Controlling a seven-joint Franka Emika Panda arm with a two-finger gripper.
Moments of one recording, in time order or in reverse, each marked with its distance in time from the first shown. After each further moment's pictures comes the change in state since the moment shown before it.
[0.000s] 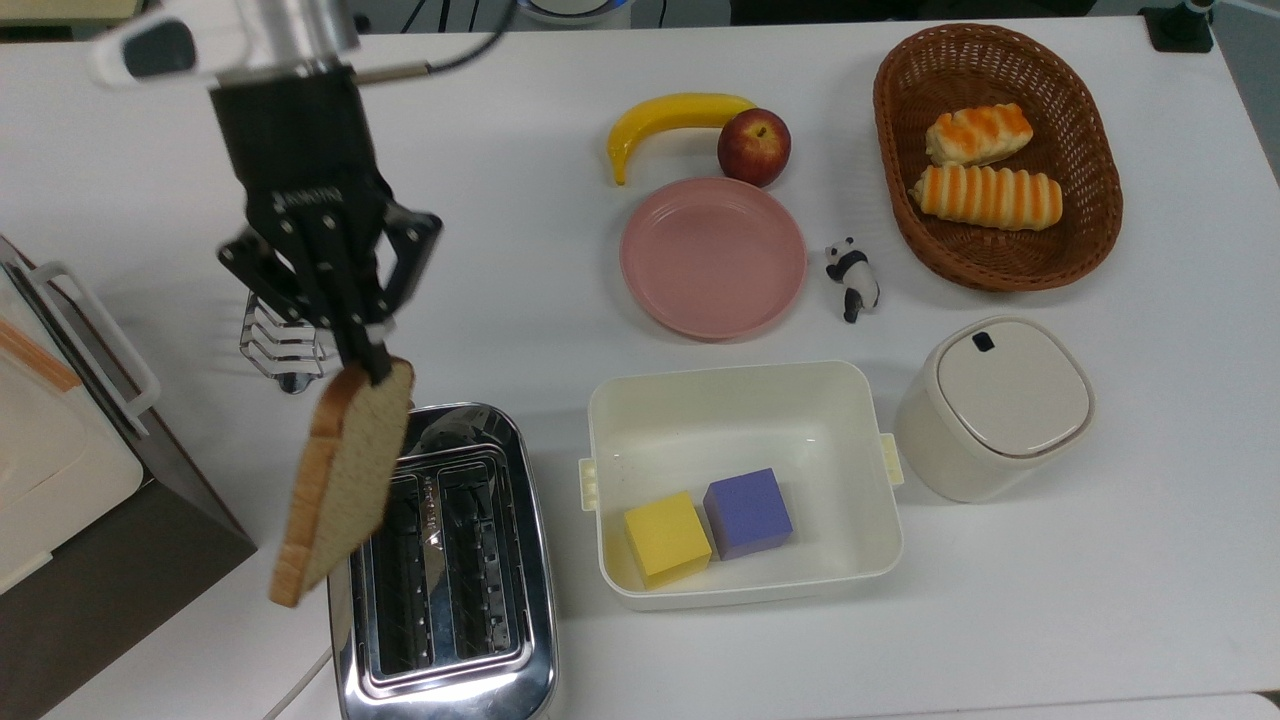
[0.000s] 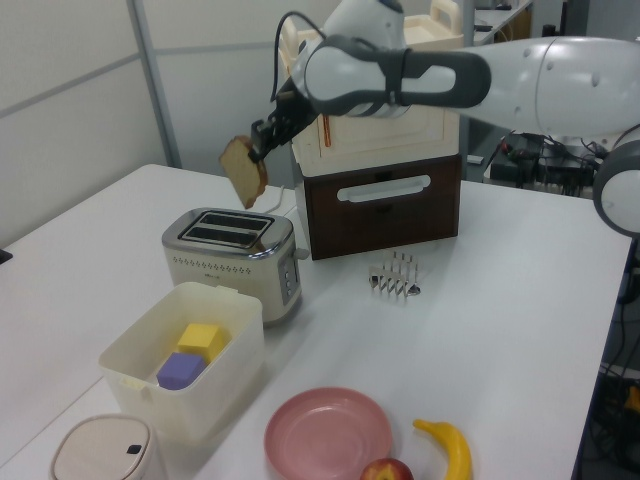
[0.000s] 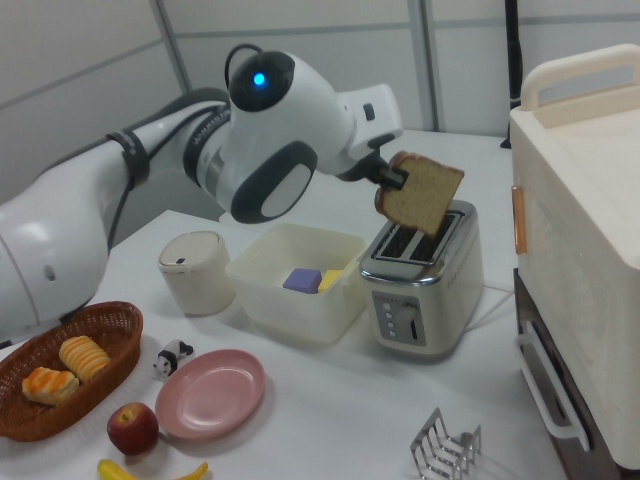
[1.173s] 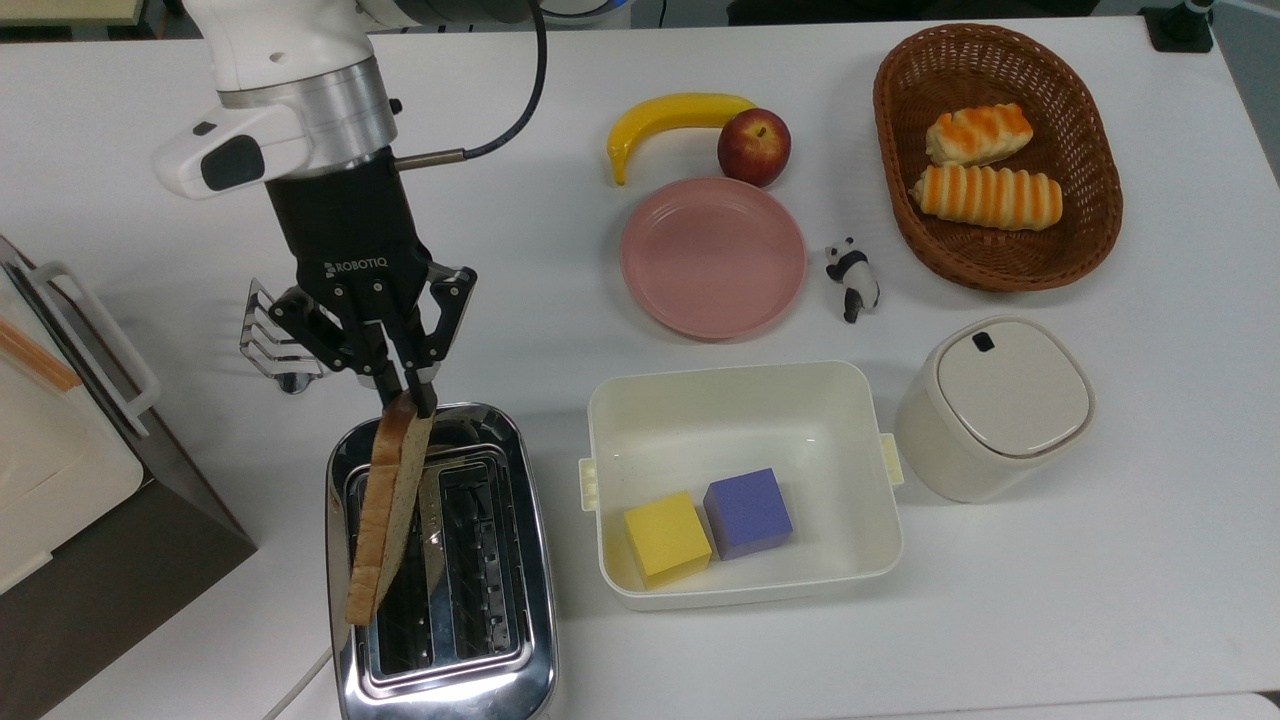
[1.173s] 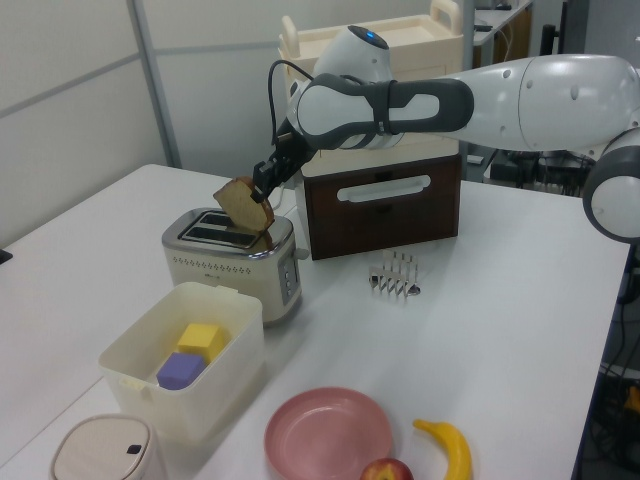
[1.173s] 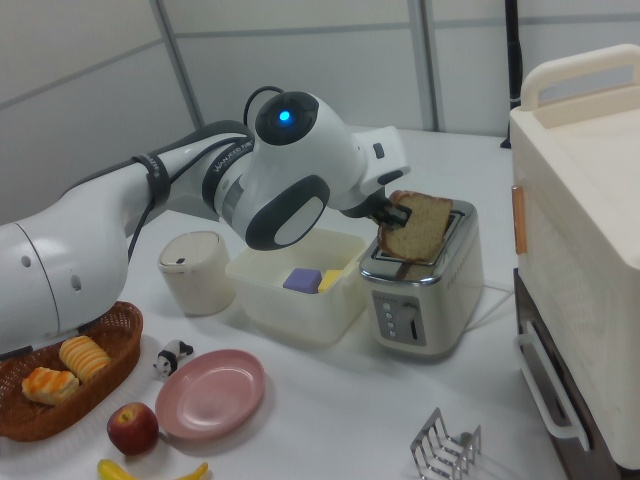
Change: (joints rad) arm 0.002 0.028 0.006 -0.063 0.000 -0.011 -0.079
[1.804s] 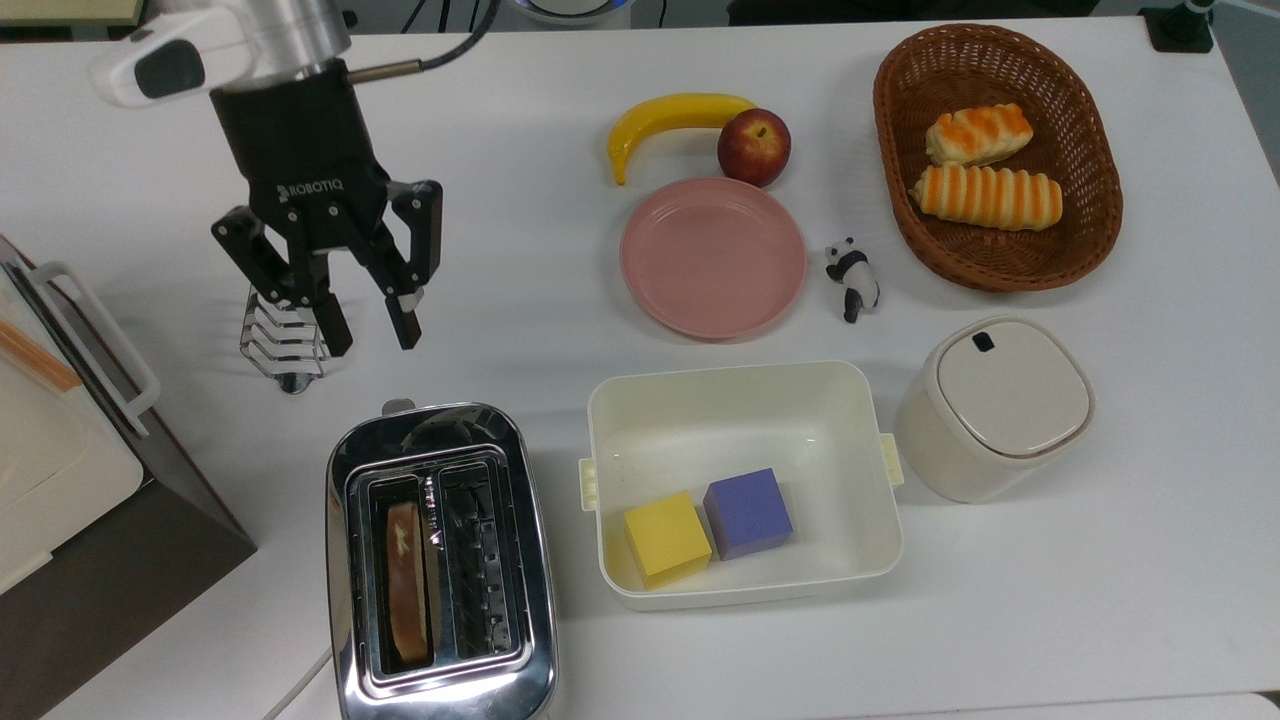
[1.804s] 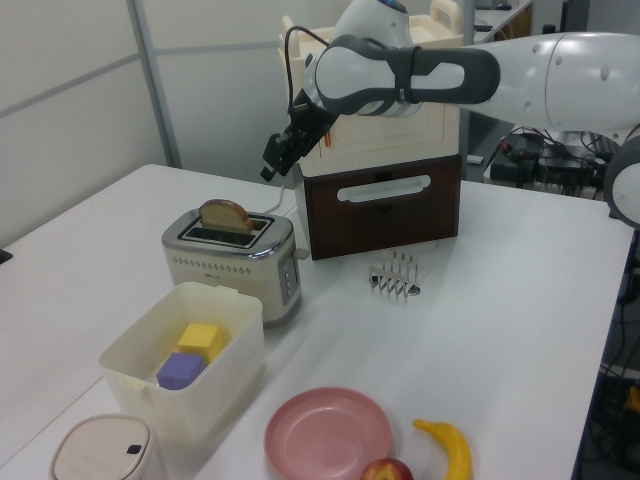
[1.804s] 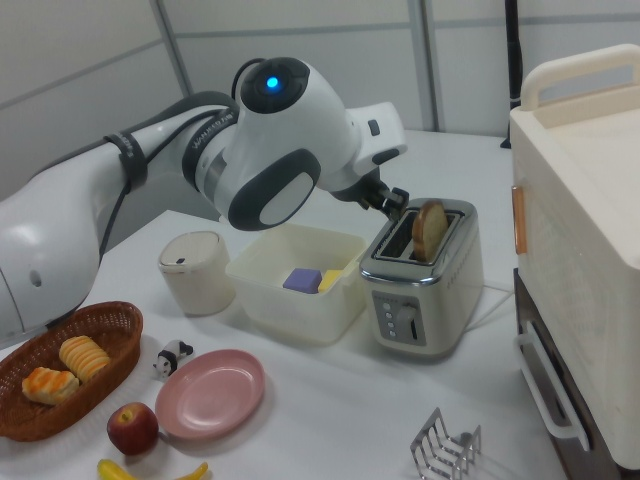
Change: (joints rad) arm -0.028 -0.080 -0.010 0.003 0.000 -0.109 0.000
